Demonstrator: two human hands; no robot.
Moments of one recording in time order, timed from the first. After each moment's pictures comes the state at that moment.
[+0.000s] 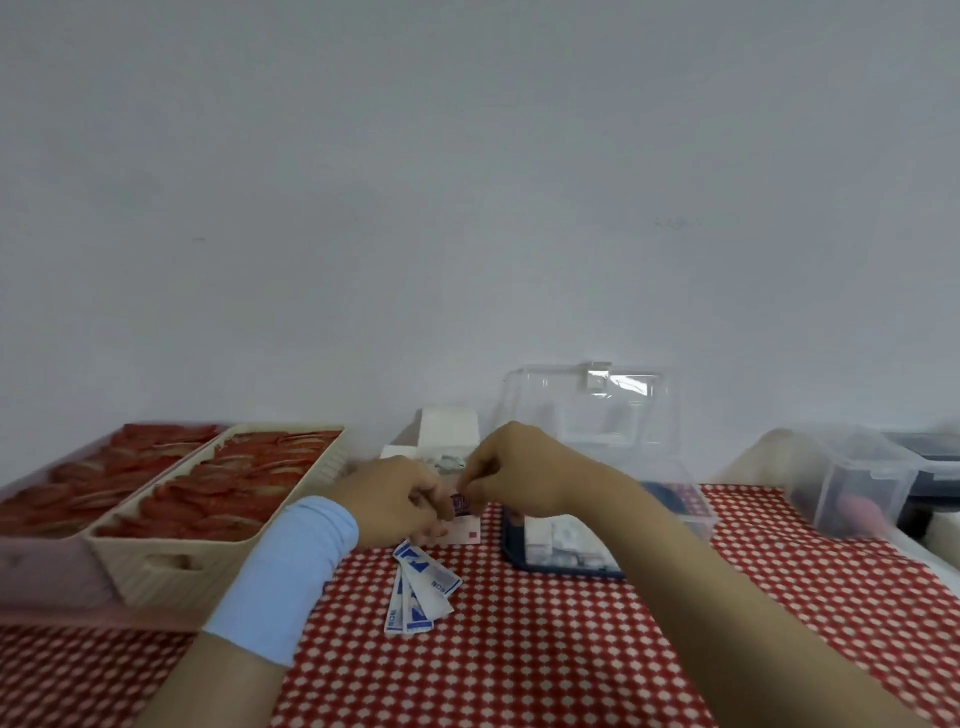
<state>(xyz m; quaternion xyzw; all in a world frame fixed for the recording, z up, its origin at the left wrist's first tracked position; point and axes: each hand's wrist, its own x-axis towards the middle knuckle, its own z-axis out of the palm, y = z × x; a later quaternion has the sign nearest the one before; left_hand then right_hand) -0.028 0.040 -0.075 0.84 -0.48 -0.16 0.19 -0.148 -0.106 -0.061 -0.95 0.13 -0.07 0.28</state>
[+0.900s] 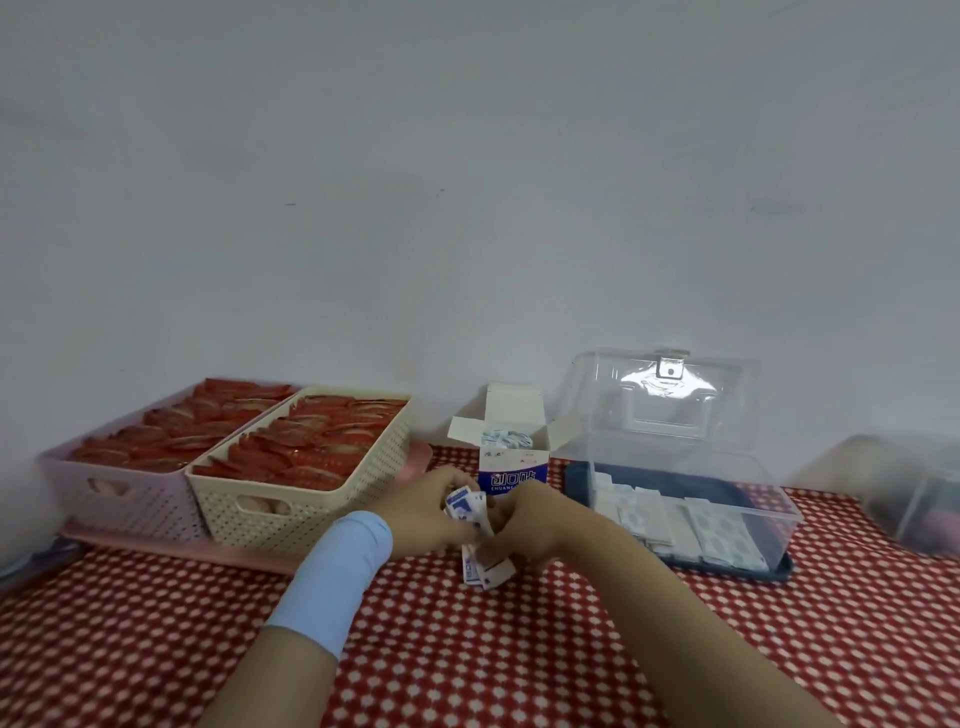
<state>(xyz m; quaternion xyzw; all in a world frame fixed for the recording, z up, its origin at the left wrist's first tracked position) 0.007 0.075 -0.142 0.82 -0.43 -0.19 0.31 -0.101 -0.059 -0.137 -0.90 0.22 0.06 0.36</state>
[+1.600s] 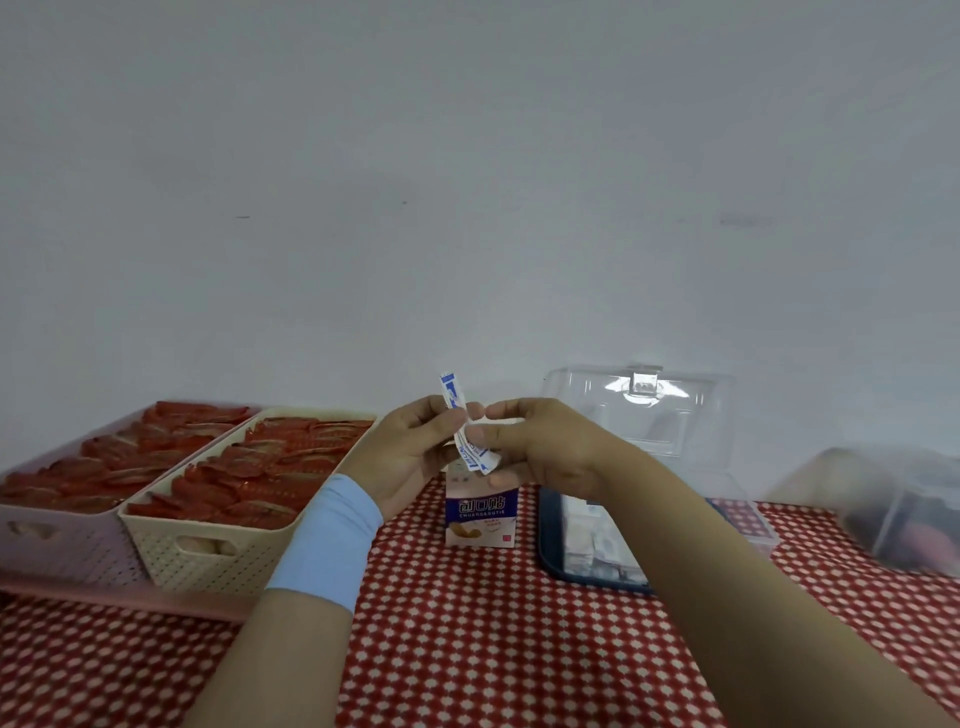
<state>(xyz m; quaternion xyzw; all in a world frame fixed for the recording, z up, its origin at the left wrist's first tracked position) 0.020 0.025 -0.095 0.46 -0.36 -0.32 0.74 -0.103 -0.107 -0.062 -0.70 0.14 -0.09 0.70</state>
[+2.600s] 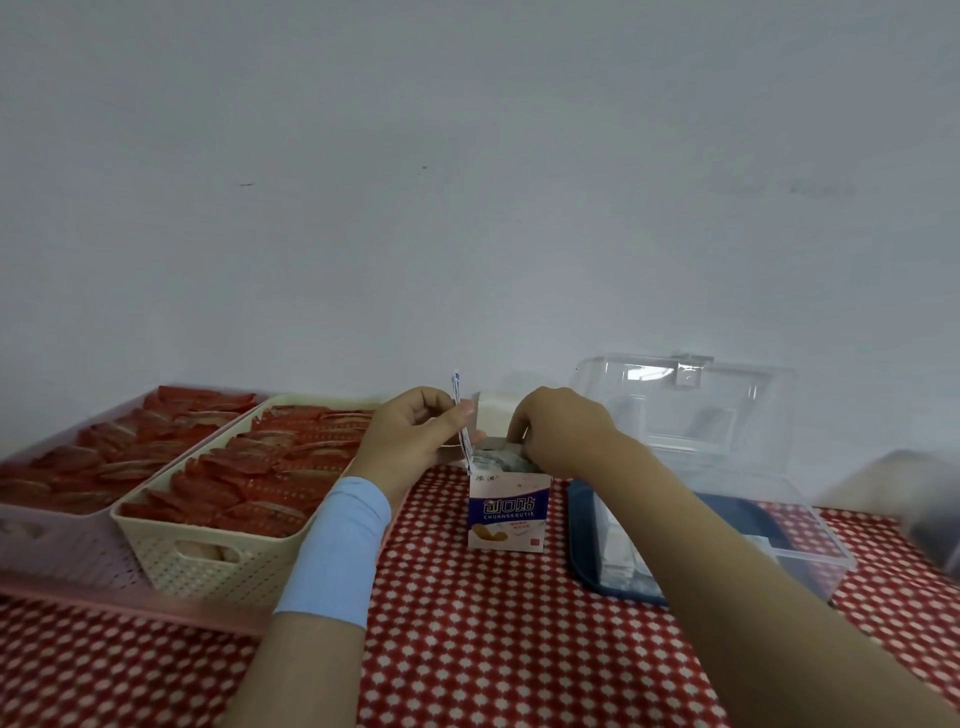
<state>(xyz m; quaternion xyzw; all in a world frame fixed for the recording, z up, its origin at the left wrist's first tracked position) 0.044 0.021 -0.104 0.60 -0.30 -0.19 0.72 -0.046 -0.134 -0.079 -0.97 0.23 -0.10 0.06</state>
